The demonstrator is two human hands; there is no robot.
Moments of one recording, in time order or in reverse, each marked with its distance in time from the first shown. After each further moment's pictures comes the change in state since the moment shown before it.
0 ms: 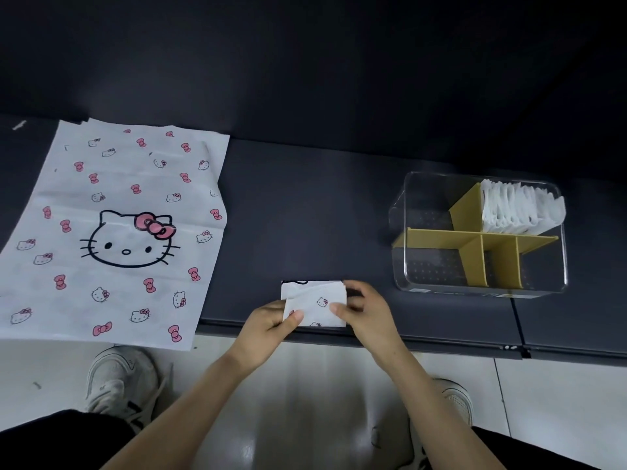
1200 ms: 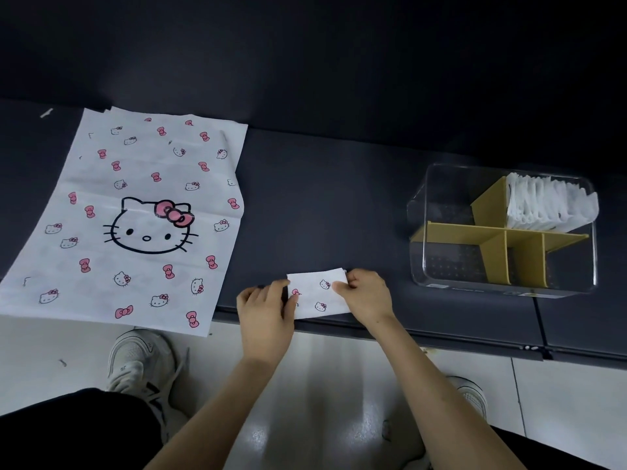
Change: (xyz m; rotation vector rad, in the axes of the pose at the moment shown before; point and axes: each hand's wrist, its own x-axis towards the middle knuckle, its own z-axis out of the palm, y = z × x) left_hand -0.004 -0.010 0.008 0.667 0.669 0.107; right_hand 0.033 -0.010 0.025 -0.511 0.067 0.027
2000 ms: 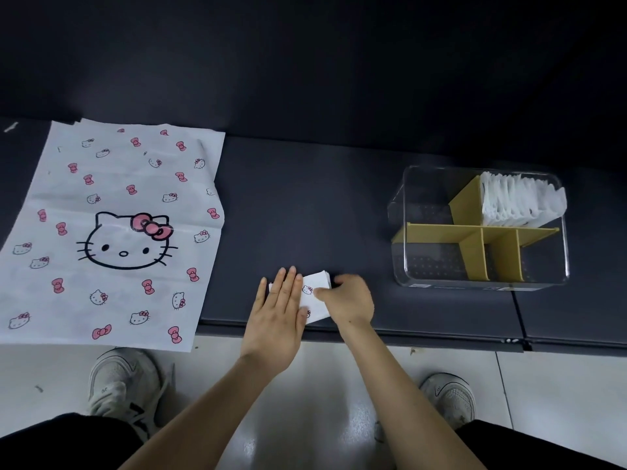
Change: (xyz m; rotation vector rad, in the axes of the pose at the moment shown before) left_hand 0.004 0.008 0.017 0.287 -0.496 0.290; right_hand -0.001 -0.012 0.009 0.141 0.094 0.210
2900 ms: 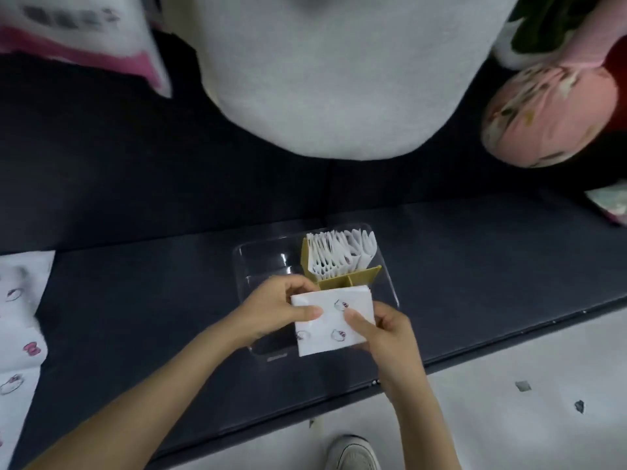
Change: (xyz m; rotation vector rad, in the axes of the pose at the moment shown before) left_hand 0.143 0.217 -0.129 -0.943 -0.424 0.254; right_hand -0.021 0.094 -0.250 0.858 0.178 -0.189
